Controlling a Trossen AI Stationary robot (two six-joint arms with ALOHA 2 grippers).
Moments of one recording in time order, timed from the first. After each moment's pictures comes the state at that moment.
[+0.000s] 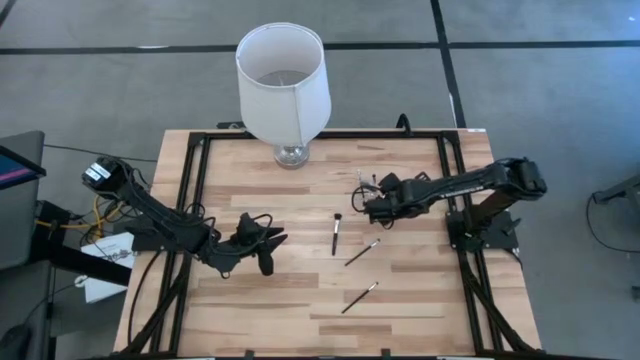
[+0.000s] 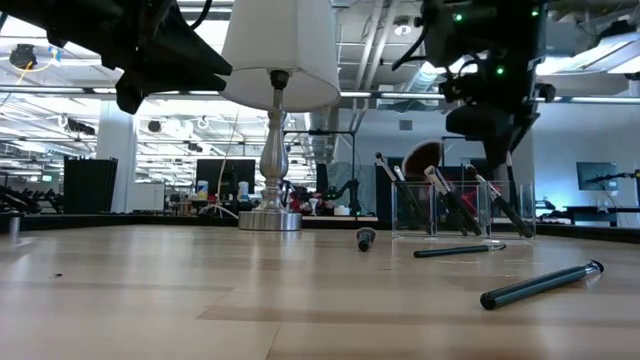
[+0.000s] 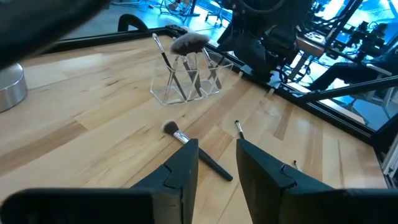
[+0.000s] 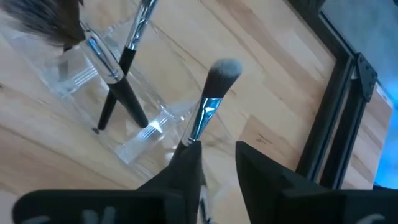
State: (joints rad) left arm -0.60 1.28 0.50 0.35 -0.94 -0.67; right arm 0.05 1.54 1.05 -1.24 0.55 0.96
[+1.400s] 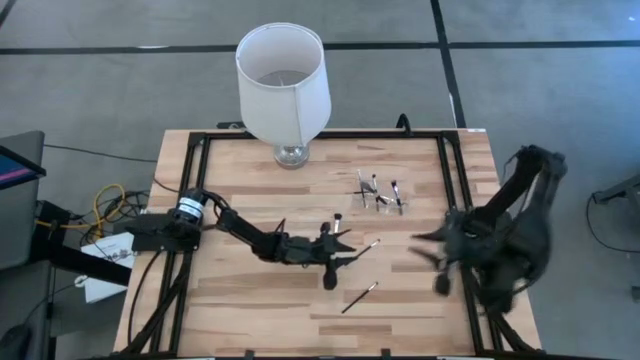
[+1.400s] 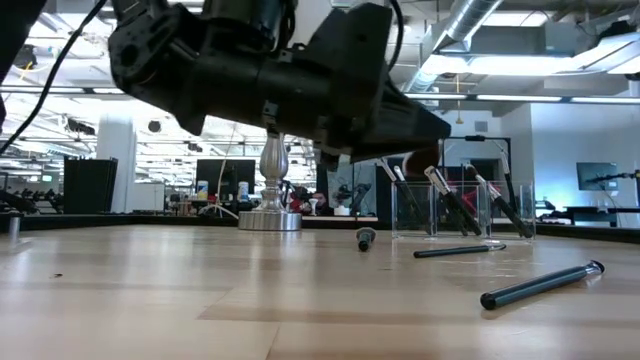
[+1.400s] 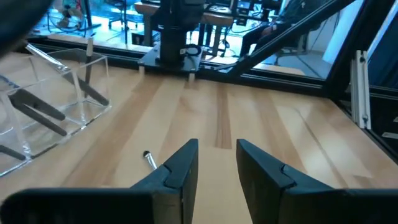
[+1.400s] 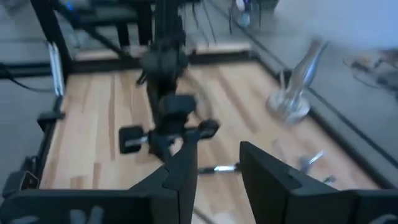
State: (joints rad) left arm -0.31 2.11 0.99 0.96 -0.31 -0.14; right arm 1.03 1.20 1.29 -1.19 1.10 0.94
